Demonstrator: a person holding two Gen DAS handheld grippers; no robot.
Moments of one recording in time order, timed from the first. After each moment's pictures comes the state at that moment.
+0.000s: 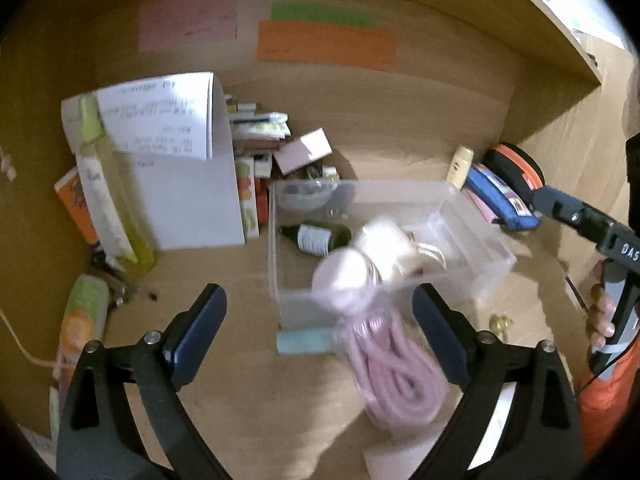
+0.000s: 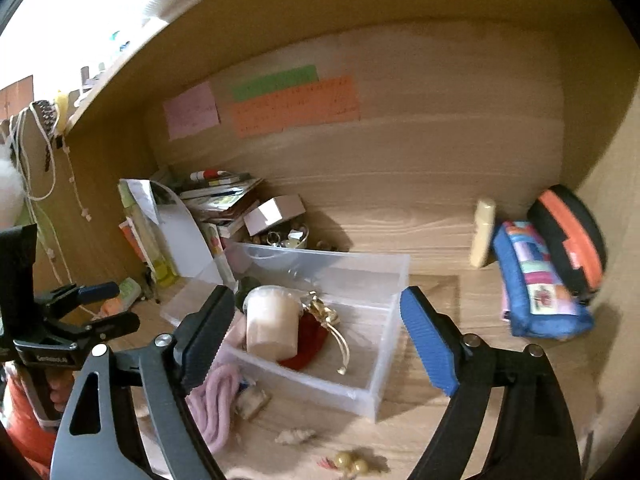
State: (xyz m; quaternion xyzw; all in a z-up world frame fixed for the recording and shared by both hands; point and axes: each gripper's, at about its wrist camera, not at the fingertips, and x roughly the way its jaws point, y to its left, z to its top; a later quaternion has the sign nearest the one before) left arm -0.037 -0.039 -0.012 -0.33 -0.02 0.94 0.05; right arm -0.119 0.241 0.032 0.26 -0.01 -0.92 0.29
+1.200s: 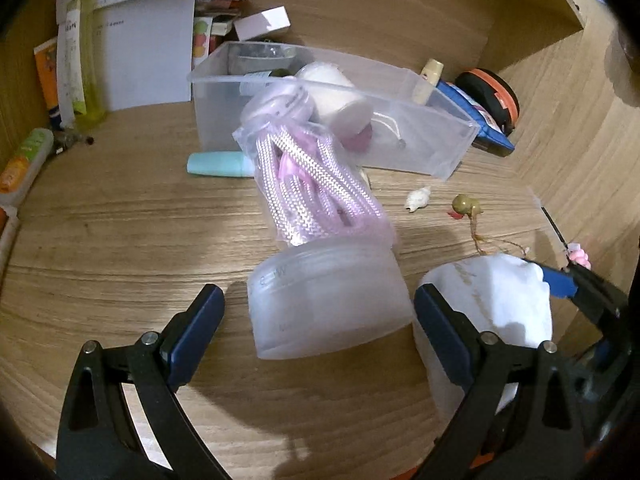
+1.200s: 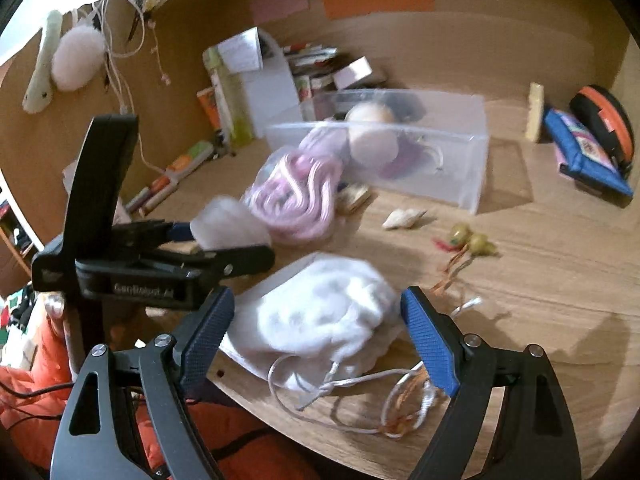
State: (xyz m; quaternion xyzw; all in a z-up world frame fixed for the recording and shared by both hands) left arm 0.022 0.013 -0.104 -0.42 -0.08 0.90 0.08; right arm 0.014 0.227 -0.068 0.36 0.05 -0.85 0.37
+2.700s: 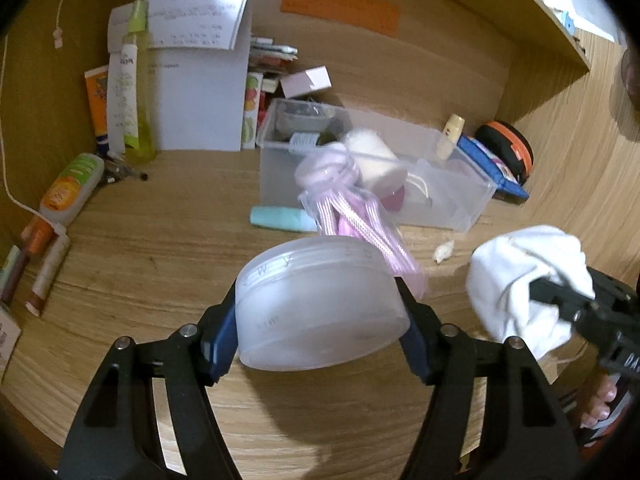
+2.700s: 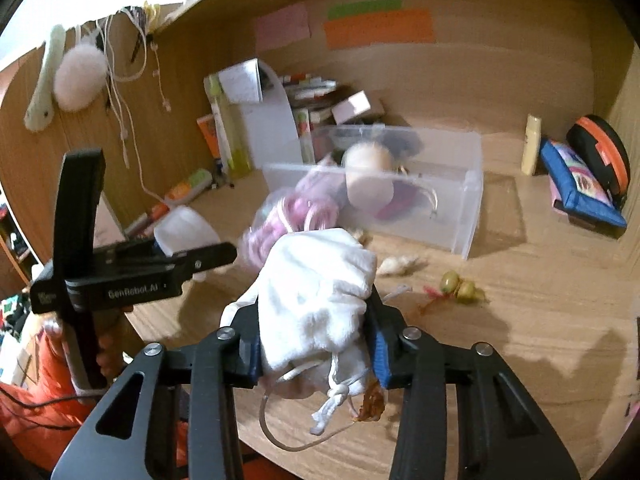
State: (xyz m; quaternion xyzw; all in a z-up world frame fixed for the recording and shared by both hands) left arm 0.041 -0.023 -0.073 -0.33 -0.09 0.94 0.03; right arm 0.002 0.229 -0.042 0.31 0.03 -0.88 0.37
